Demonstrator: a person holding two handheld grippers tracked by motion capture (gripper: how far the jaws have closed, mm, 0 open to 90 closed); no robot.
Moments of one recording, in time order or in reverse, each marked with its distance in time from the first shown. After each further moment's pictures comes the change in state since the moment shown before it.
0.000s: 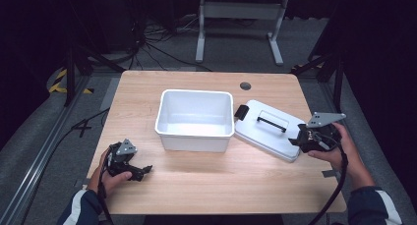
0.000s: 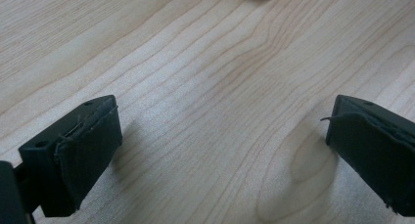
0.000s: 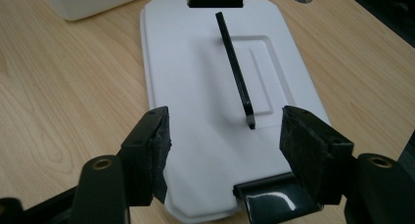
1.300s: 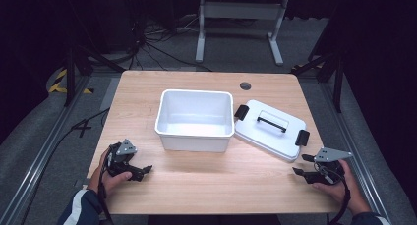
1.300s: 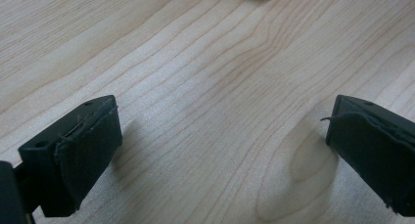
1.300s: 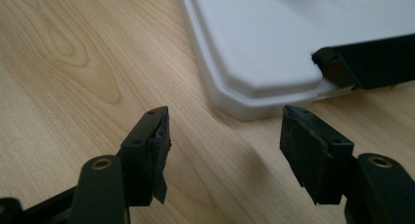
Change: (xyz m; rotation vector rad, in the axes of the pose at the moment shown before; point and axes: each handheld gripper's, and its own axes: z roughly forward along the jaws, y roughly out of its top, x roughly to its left) left arm 0.000 0.000 -0.001 0.005 -0.002 -0.005; right arm 0.033 -0.111 0.025 -0.053 0.058 0.128
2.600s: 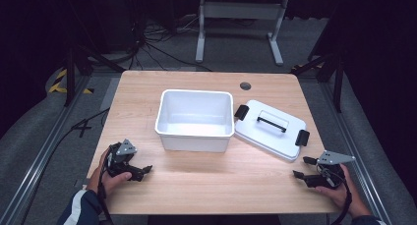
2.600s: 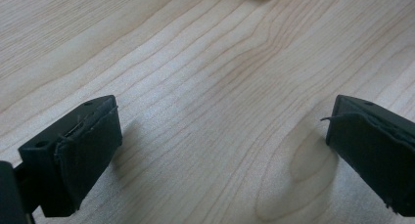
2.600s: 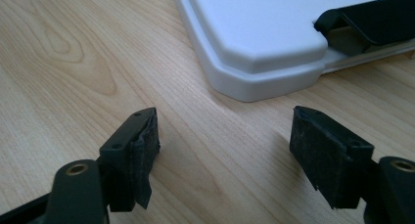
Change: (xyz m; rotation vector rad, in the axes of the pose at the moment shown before) left arm 0.000 0.000 0.000 -0.004 0.007 0.003; right arm -0.003 -0.018 0.005 -0.051 0.019 0.075
